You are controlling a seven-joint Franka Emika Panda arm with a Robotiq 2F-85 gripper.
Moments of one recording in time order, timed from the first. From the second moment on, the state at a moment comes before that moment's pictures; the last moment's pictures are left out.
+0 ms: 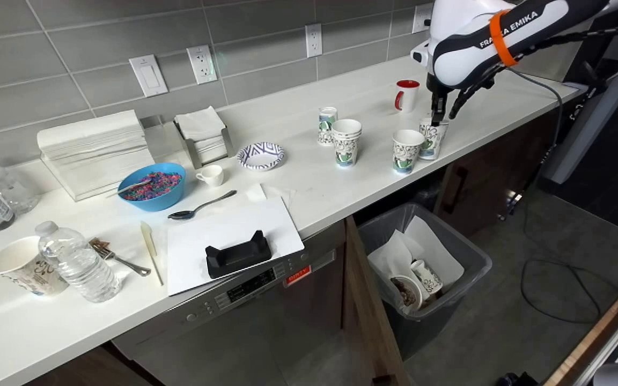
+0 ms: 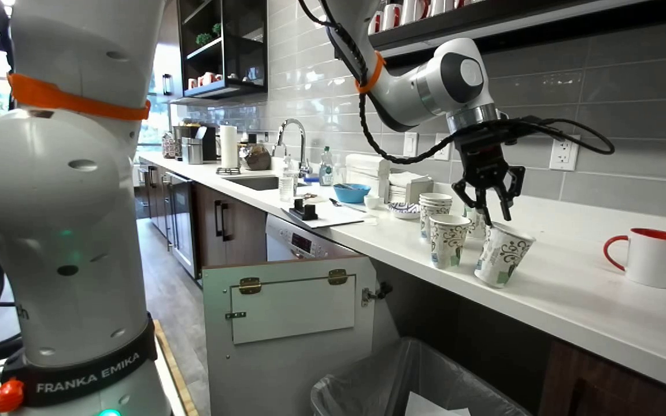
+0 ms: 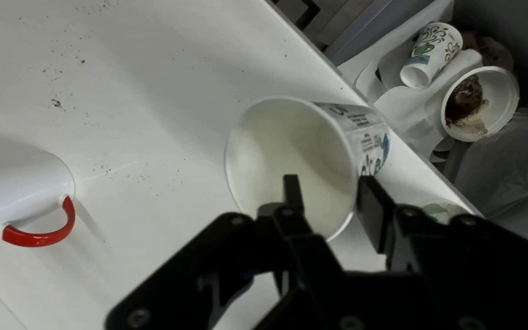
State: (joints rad) arm -0.12 0.23 -0.08 -1.94 -0.39 2.38 -0.70
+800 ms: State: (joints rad) arm -0.10 0.18 -0.08 -1.91 -0.42 2.38 -0.67
